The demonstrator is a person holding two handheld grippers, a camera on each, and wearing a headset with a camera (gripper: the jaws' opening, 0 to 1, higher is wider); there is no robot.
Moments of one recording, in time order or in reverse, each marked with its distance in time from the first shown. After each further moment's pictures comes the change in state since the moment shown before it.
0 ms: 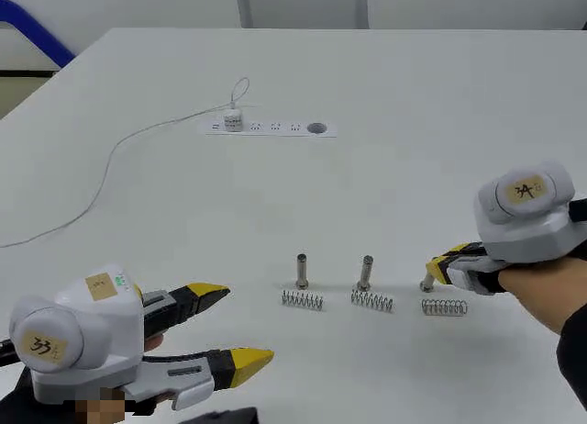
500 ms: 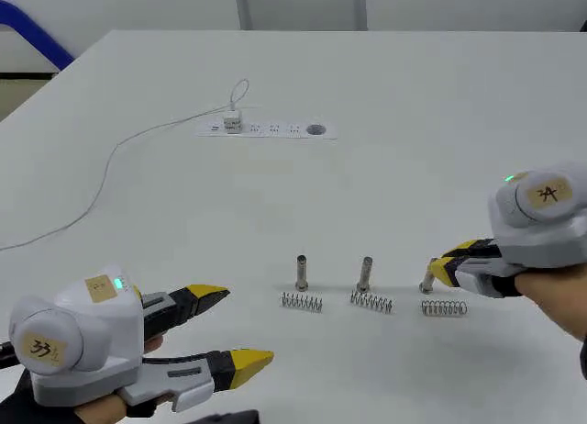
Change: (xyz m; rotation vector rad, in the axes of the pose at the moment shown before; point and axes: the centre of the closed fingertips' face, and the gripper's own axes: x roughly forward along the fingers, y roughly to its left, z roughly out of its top) left arm 0.001 0.000 0.000 0.000 -0.001 0.001; right arm -0.019 0.004 0.002 -0.054 -0.031 0.036
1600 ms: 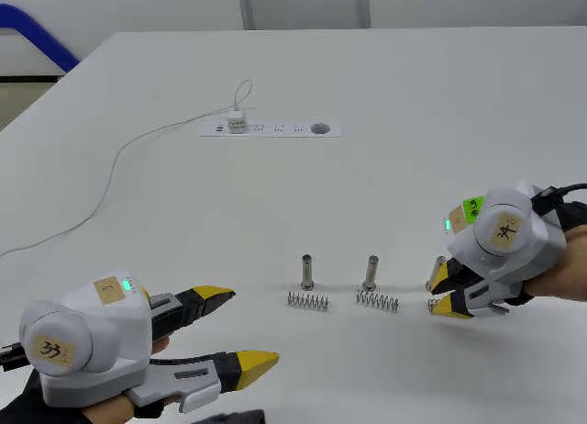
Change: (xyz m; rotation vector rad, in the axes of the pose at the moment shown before) left arm 0.000 -0.002 -0.002 0.005 0.013 0.004; right arm 0.027 0.036 -0.042 -0.726 0.294 0.376
